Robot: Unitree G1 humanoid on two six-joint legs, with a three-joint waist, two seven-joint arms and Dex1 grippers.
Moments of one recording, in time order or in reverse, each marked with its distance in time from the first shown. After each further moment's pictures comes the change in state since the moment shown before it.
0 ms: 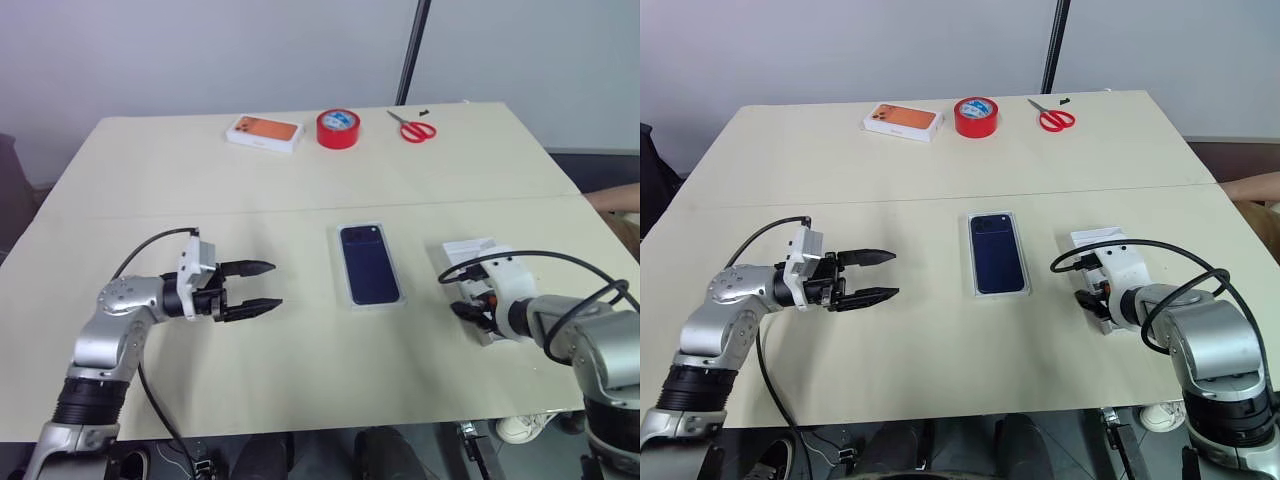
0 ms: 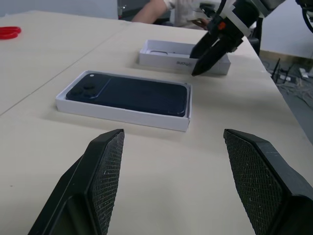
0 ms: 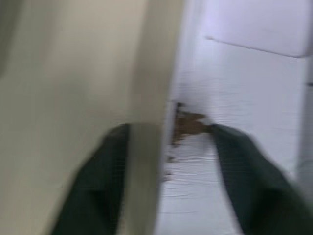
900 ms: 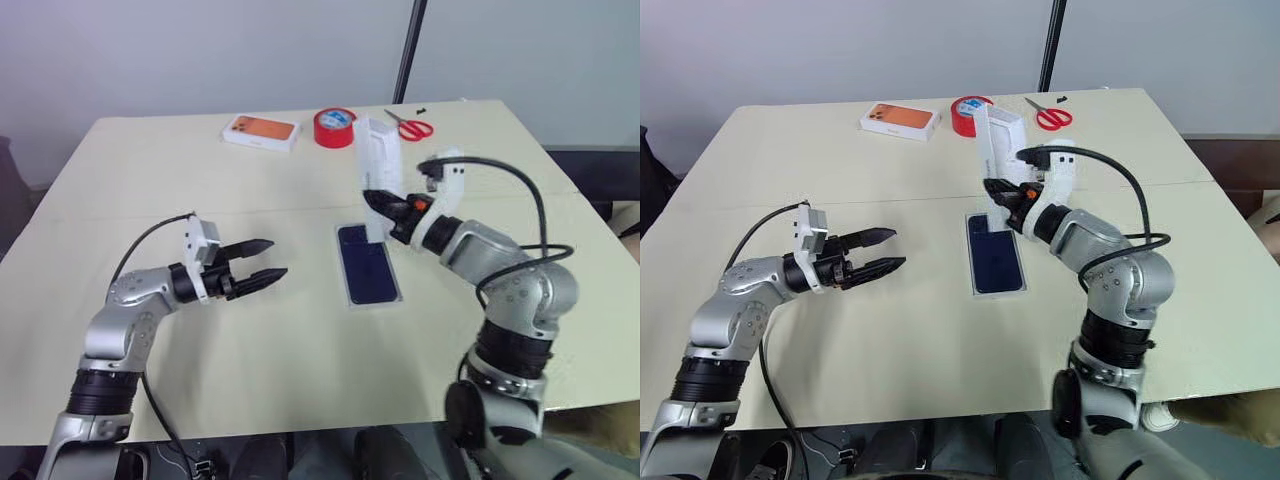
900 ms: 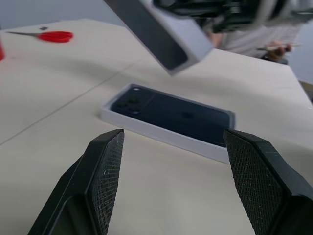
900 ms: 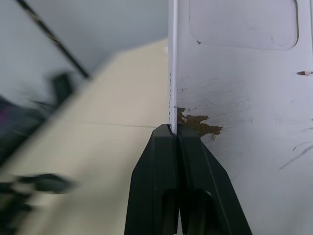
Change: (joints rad) left arm -0.068 -0.040 0.039 0.027 -0.047 0.118 0.207; right arm -0.395 0.698 -0.307 0.289 0.399 -0.275 -0.016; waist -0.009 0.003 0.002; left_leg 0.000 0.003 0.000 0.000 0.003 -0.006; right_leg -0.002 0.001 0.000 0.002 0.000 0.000
